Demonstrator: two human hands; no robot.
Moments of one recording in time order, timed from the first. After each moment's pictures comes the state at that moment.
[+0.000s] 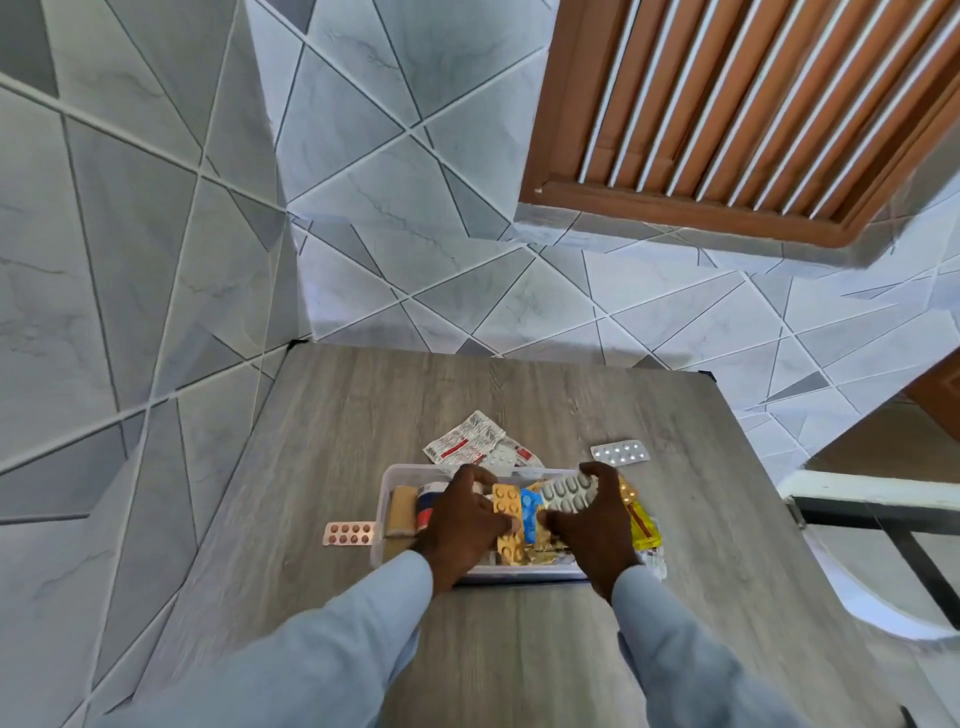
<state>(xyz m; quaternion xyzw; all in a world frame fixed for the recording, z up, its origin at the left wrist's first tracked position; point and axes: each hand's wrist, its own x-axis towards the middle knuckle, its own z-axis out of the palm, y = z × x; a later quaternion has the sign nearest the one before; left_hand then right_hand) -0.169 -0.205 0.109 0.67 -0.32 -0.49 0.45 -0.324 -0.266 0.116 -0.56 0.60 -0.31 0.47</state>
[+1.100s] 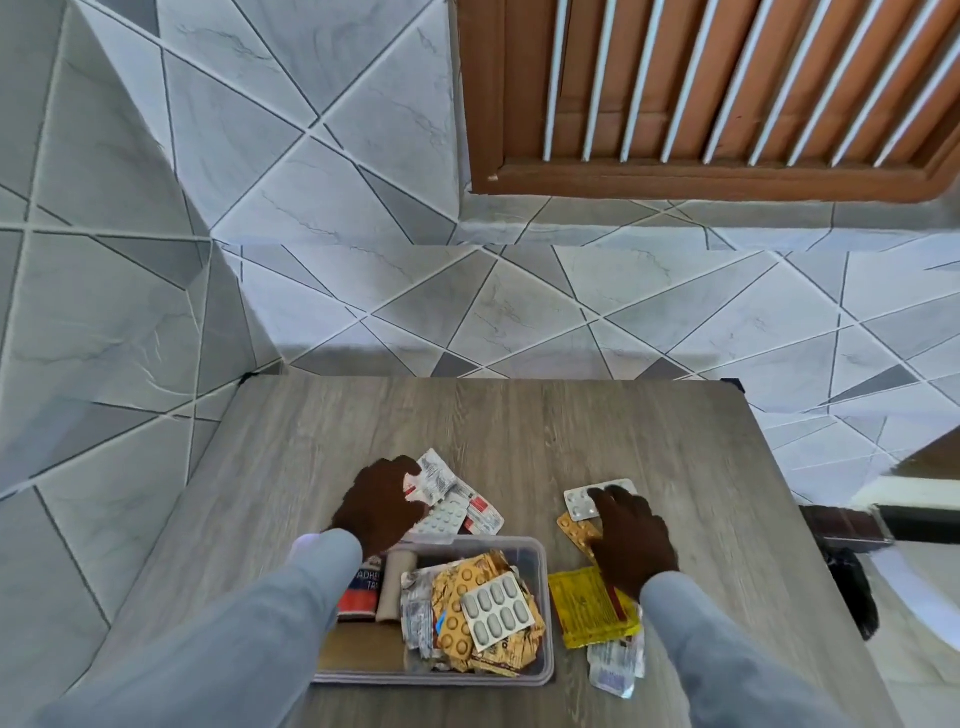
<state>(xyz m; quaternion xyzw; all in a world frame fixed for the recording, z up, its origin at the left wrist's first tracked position) -0.124 -0.335 0.085 0.84 -0.46 -0.25 0.17 -0.414 -0.449 0.056 -0.82 0.54 0.07 0.17</state>
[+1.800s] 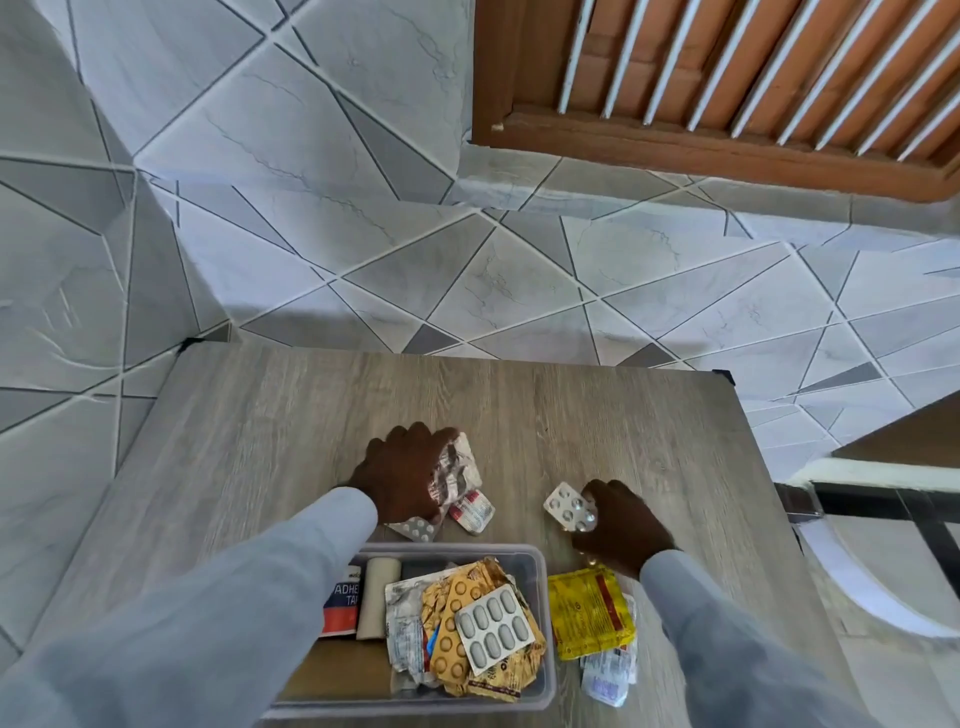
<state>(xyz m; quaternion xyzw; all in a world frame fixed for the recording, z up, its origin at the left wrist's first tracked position) -0.114 -0.398 0.060 0.74 -0.64 -0.20 -0.03 -0.391 -0.480 0.056 -0.77 0.57 0.12 0.26</state>
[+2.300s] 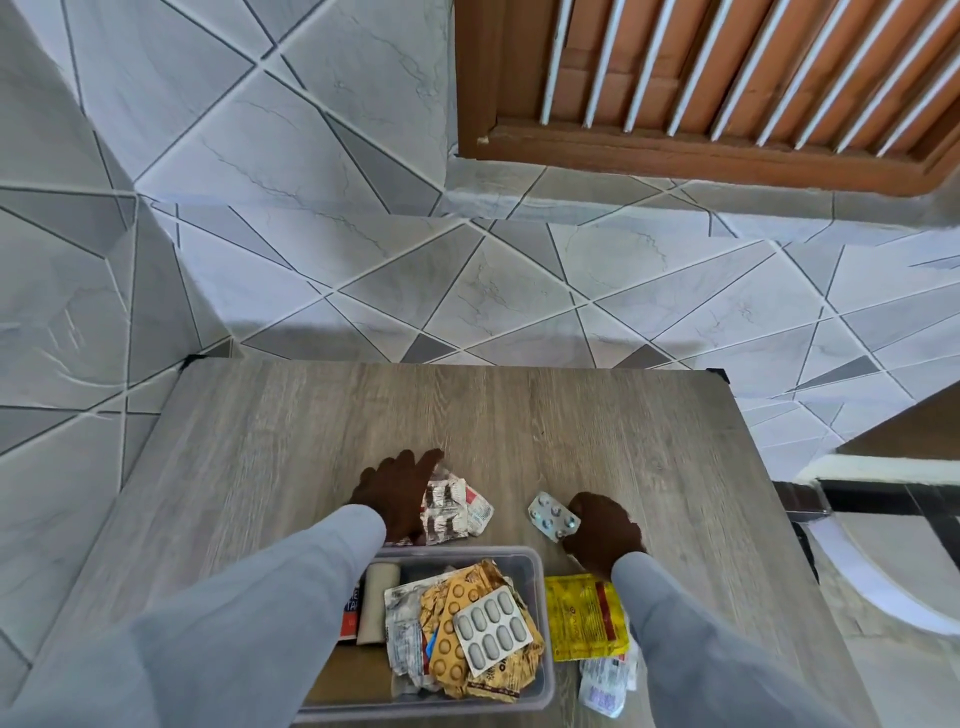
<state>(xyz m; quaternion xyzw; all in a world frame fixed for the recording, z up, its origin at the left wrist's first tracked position) -0.118 -0.390 0.042 0.76 -0.59 -0.25 -0.09 -0.375 -0.466 0.044 -0.72 0.63 0.11 0.27</state>
